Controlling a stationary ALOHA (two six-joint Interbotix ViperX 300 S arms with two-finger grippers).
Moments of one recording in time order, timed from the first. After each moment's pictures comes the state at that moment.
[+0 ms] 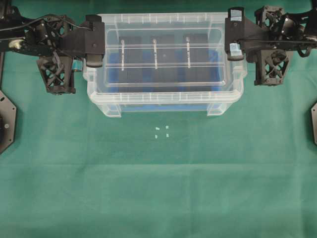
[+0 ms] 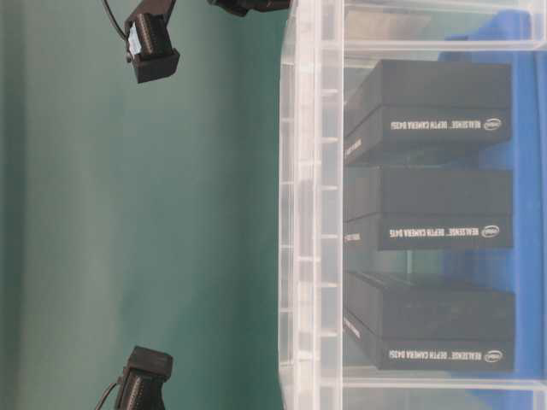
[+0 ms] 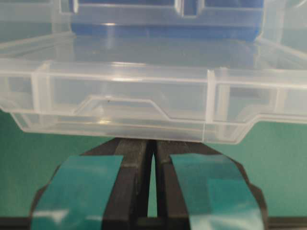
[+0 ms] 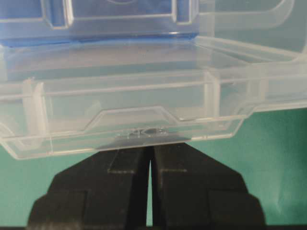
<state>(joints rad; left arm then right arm) 0.37 -0.31 0.66 0.02 0.82 0.33 -0.40 -0.30 0.64 -0.09 0.84 -0.18</state>
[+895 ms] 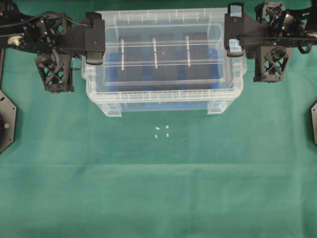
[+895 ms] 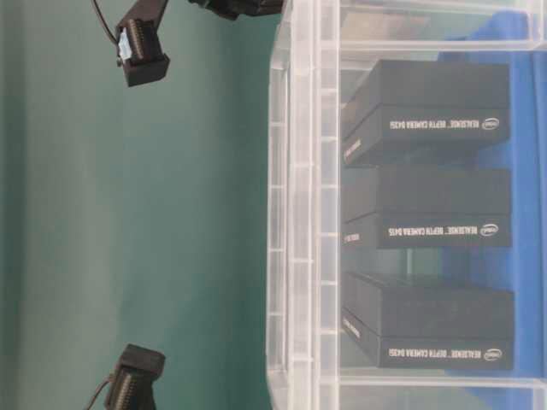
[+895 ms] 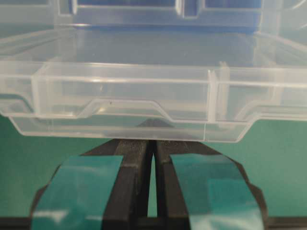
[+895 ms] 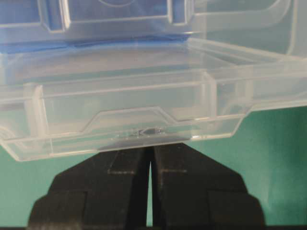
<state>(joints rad) 0.37 -0.32 0.63 0.02 0.89 0.32 -0.40 -0.31 0.62 -0.09 0.85 -0.18</state>
